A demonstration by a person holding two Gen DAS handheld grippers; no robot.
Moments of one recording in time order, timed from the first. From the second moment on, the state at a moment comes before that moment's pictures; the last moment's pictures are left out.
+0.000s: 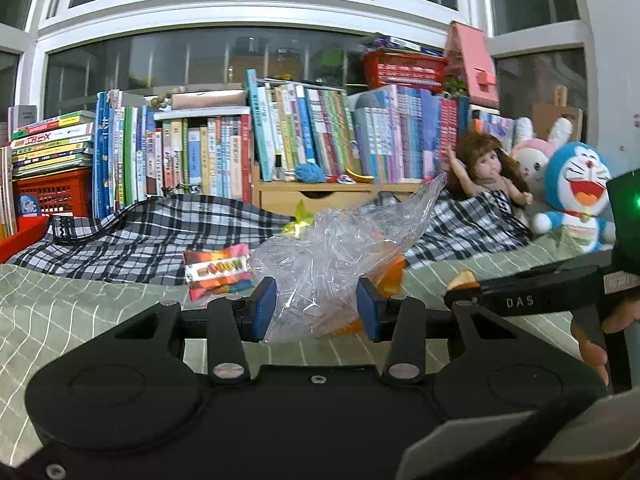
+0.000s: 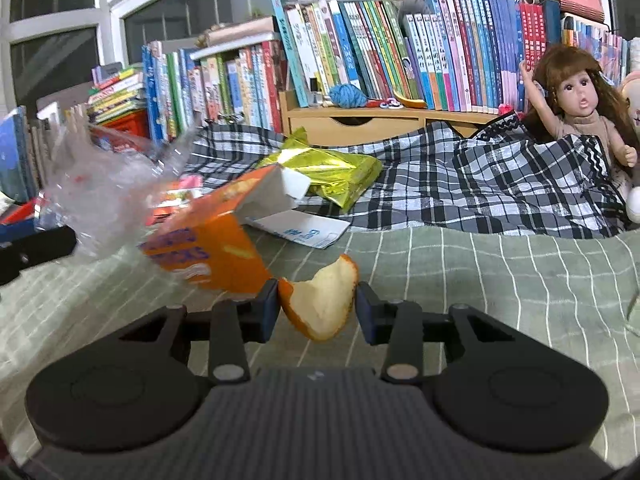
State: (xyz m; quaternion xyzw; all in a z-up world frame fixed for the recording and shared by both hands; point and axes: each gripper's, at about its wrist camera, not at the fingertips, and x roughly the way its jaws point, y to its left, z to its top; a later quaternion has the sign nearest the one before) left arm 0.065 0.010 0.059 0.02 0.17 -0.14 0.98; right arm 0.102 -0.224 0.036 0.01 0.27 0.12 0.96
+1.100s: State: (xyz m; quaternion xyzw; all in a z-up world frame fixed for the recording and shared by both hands) left arm -0.096 0.010 0.055 0.00 0.21 -0.19 0.96; right arm -0.067 -0.199 0.031 0.01 0.24 0.18 0.95
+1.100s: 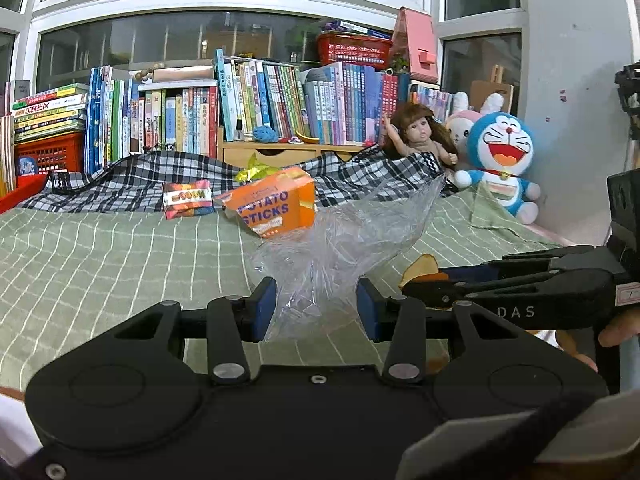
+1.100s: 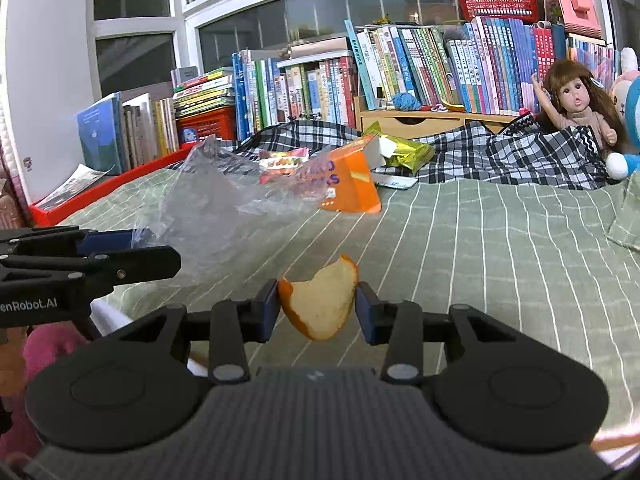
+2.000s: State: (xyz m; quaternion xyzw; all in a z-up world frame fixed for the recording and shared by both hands) left arm -0.221 0.028 0.043 -0.02 0.26 -0.24 0.94; right arm -0.152 -0.197 -0.002 0.02 0.29 0.19 0.94
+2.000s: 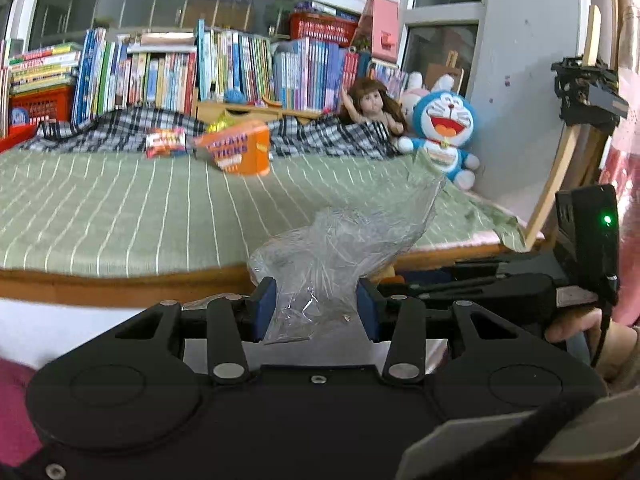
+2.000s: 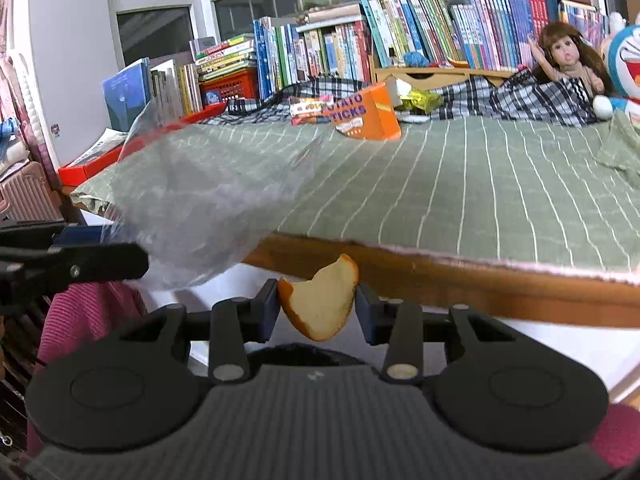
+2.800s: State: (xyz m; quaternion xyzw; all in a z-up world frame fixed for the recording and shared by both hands) left arm -0.129 0.004 -0.115 -0.05 0.49 -0.12 0.86; right arm -0.122 -0.182 -0.115 0.01 0.43 0.15 0.89
